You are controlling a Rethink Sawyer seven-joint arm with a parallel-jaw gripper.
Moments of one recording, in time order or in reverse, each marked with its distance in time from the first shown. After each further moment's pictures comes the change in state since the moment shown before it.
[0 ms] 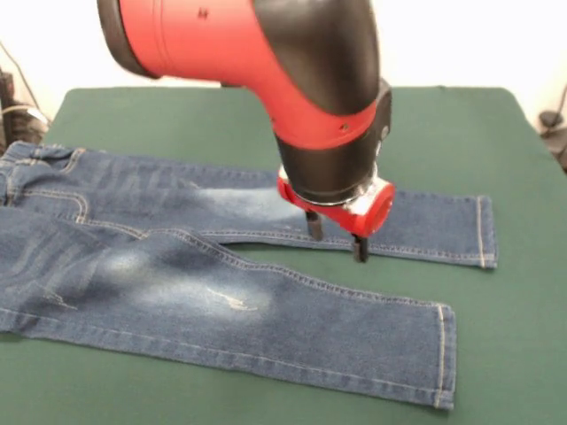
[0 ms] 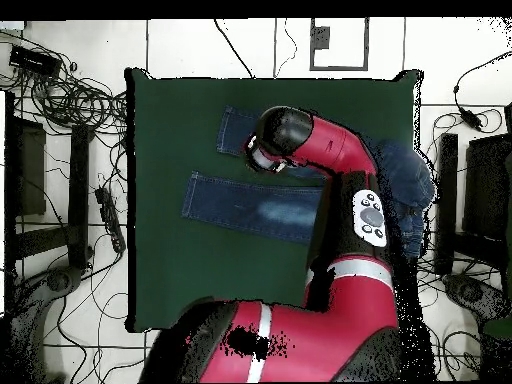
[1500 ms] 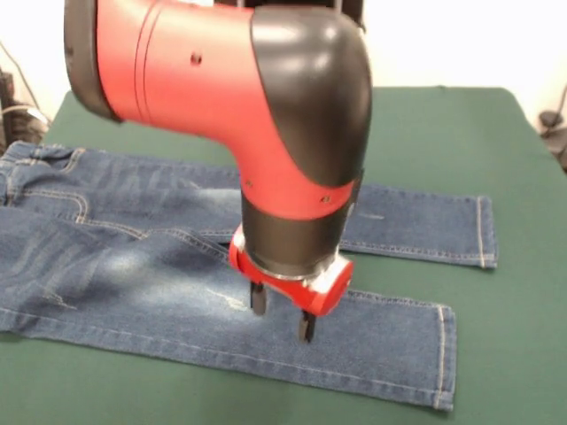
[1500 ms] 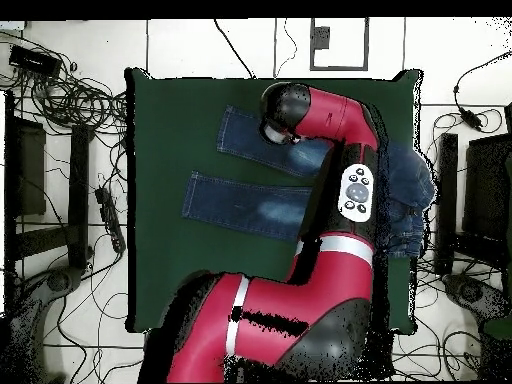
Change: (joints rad) arm 0.039 0.209 -0.151 -0.373 -0.019 0.026 0.001
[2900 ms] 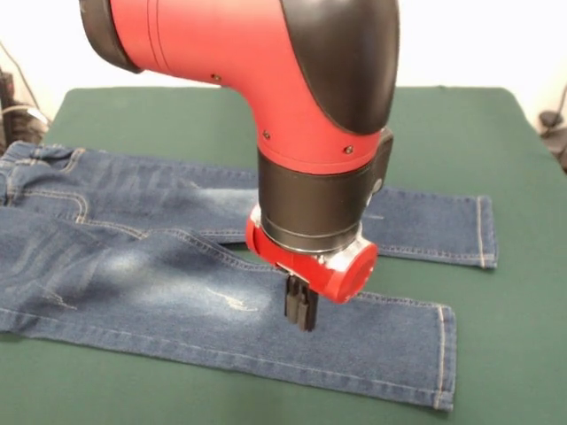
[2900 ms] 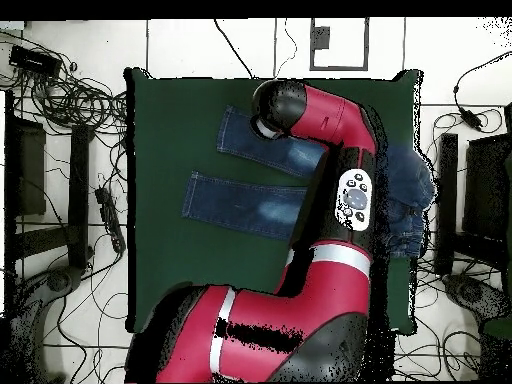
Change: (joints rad) arm 0.027 -0.080 -0.016 0.117 0.084 -0.144 0.075
